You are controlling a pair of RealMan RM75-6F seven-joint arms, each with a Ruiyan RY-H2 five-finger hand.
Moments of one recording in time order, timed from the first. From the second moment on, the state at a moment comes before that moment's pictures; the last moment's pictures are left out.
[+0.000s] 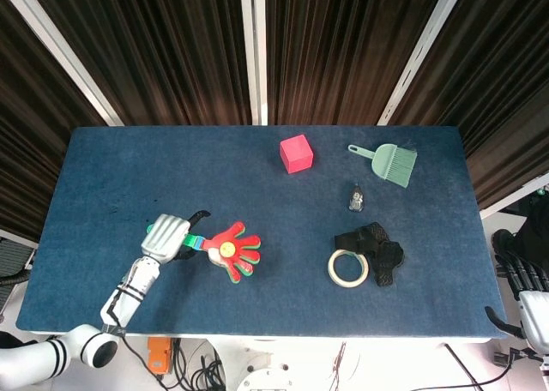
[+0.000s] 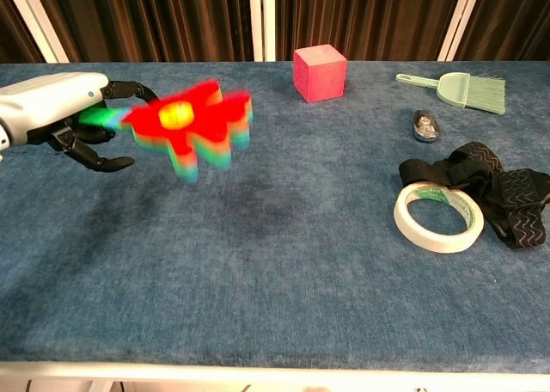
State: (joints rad) left arm -0.59 -1.54 -0.10 -1.43 1.36 1.08 0.12; right arm -0.04 -1.07 -0.04 -1.48 -1.56 1.48 0.21
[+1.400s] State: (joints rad) left arm -0.46 -1.56 -0.44 -1.64 1.09 1.26 -0.50; right arm -0.03 -1.07 -0.04 -1.49 -1.55 1.45 0.20
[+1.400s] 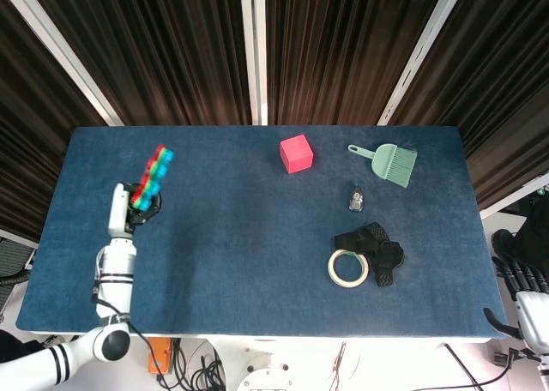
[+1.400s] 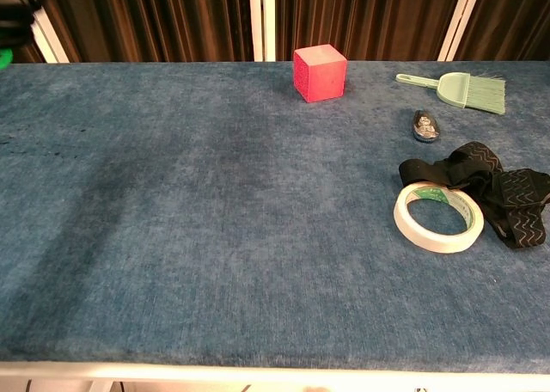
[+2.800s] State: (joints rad) left arm -0.47 -1.47 -0.49 -1.76 0.82 1.11 -0.73; right arm -0.03 -1.07 -0.05 -1.49 -1.54 1.43 0.19
